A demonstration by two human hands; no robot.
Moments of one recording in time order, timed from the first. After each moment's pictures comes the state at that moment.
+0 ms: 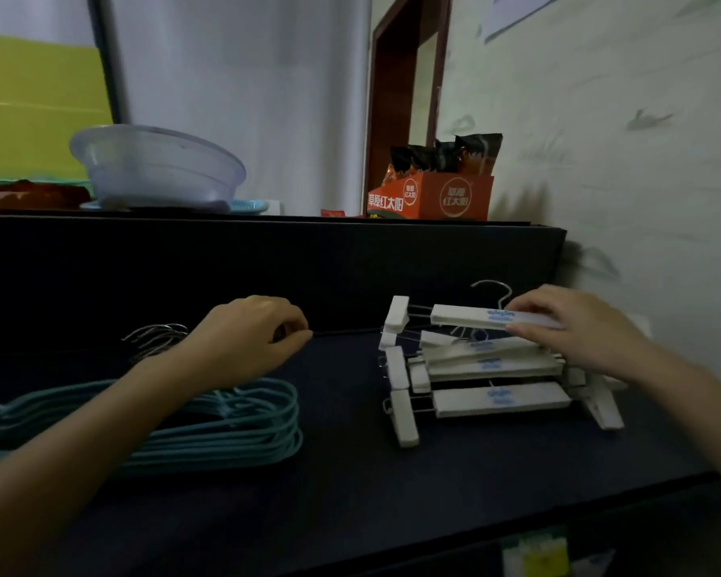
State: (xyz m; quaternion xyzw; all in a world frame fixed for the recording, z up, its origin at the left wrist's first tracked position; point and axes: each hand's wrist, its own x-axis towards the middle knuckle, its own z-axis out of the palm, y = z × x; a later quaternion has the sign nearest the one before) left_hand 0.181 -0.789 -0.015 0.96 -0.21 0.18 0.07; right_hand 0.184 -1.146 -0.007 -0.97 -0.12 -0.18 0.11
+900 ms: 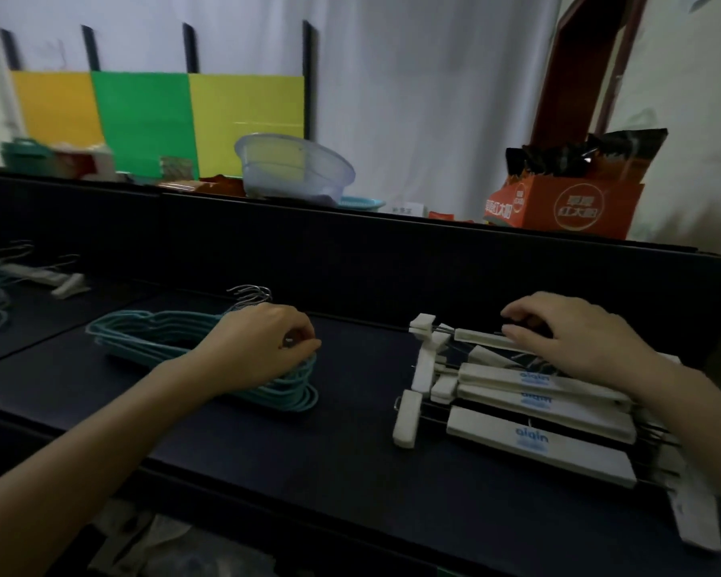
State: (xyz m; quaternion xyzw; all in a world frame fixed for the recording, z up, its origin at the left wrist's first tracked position) left_hand 0.119 -0.823 -0.031 0.98 0.01 0.17 0.04; right_hand 0.248 -1.127 0.000 -0.94 -0.30 -0.12 0.08
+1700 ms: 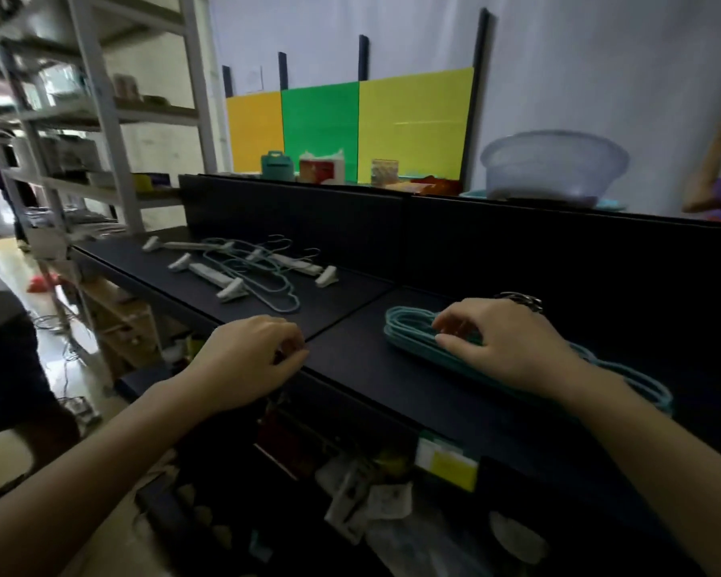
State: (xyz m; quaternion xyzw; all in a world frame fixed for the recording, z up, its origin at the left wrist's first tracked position) left_hand -0.094 -0.582 -0.048 0.97 0.18 0.16 -0.03; right_hand 0.099 -0.787 -0.024 -0.82 -0.54 -0.09 0.16
